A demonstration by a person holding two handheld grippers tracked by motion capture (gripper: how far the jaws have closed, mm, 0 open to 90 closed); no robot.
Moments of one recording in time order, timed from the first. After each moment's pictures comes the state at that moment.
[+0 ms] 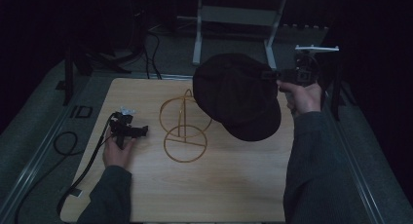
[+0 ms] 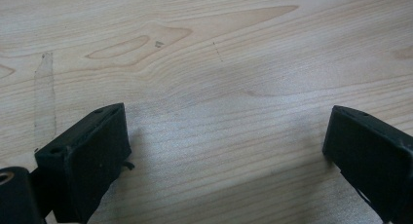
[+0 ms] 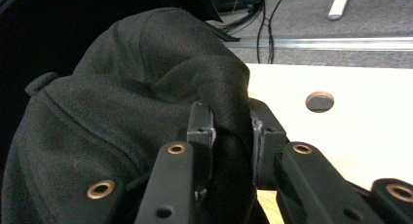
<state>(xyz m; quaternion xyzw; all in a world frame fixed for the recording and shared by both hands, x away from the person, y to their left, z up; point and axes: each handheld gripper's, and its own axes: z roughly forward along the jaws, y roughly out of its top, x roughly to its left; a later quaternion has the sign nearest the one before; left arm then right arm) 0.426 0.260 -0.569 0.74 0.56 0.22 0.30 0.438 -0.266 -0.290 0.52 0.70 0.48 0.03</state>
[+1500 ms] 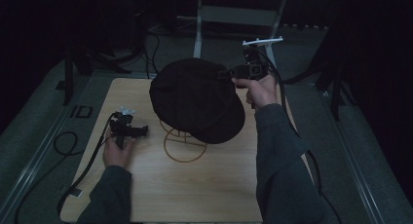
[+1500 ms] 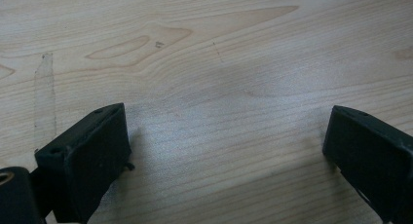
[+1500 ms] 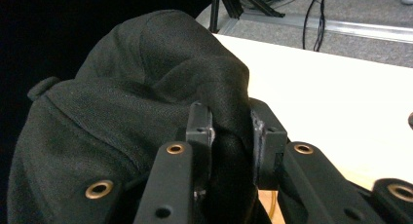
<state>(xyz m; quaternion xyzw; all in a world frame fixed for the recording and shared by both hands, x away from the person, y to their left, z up) 0.426 0.260 -0.569 0.74 0.56 0.22 0.30 0.455 -0.152 -0.294 0.46 0.76 0.46 -0.02</state>
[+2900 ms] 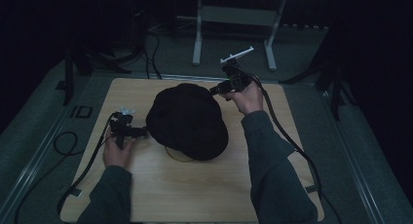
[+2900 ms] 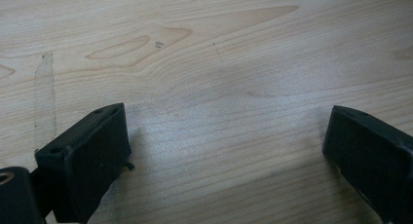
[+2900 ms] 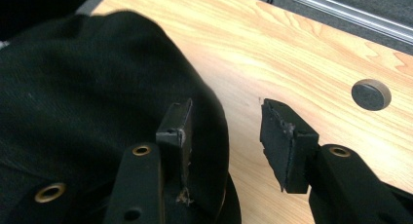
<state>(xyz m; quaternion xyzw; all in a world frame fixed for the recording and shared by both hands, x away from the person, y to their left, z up) 0.426 0.260 -0.569 0.74 0.56 0.22 0.30 0.464 -0.115 -0.340 0.44 0.84 0.32 0.07</state>
